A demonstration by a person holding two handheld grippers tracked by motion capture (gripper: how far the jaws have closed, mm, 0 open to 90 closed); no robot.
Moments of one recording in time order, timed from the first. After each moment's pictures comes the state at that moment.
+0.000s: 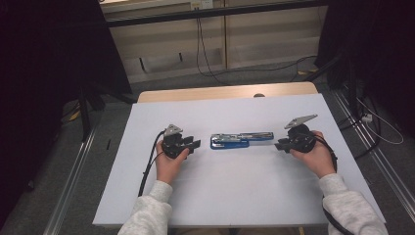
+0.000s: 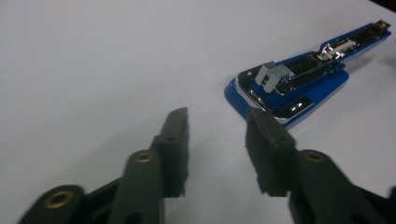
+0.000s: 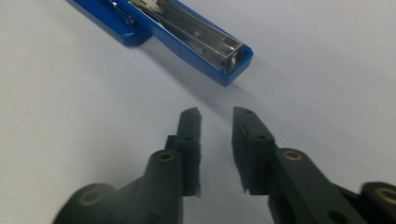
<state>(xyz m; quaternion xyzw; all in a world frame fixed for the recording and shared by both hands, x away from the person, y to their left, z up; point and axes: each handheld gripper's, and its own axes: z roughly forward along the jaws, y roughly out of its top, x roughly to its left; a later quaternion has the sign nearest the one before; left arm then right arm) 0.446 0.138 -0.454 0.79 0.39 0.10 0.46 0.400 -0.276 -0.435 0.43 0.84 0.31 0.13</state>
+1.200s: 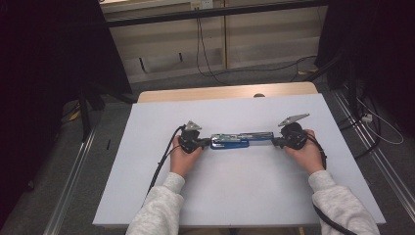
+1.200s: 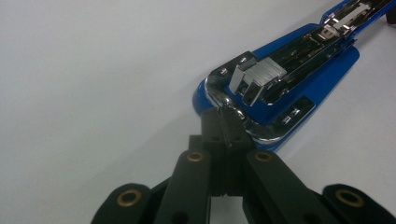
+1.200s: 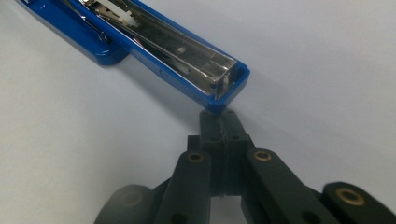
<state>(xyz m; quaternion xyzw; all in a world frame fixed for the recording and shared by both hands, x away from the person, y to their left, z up) 0.463 0.096 -0.463 0.84 0.35 0.08 0.41 0.417 -0.263 -0.448 0.45 0.82 0.32 0.14</state>
